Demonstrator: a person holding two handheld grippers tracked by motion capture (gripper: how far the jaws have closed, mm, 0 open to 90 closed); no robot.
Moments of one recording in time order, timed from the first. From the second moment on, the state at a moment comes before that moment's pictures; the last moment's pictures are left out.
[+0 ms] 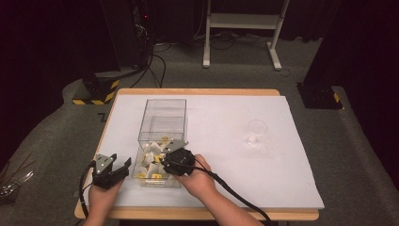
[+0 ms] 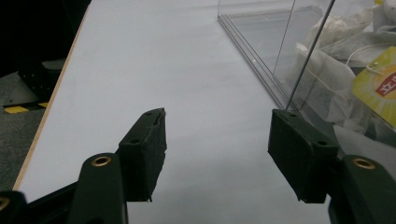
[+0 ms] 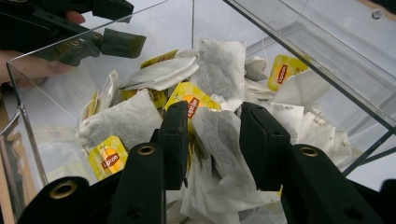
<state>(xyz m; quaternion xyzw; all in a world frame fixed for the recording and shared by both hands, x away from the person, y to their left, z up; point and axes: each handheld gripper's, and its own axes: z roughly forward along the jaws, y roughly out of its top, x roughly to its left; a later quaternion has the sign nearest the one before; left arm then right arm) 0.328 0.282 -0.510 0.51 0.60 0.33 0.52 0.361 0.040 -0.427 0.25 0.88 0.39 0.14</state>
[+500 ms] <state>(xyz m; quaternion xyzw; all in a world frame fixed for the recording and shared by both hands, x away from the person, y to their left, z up) 0.328 0.282 -0.510 0.50 0.60 0.33 0.52 0.363 0.044 -0.426 0.26 0.88 0.38 0.12</state>
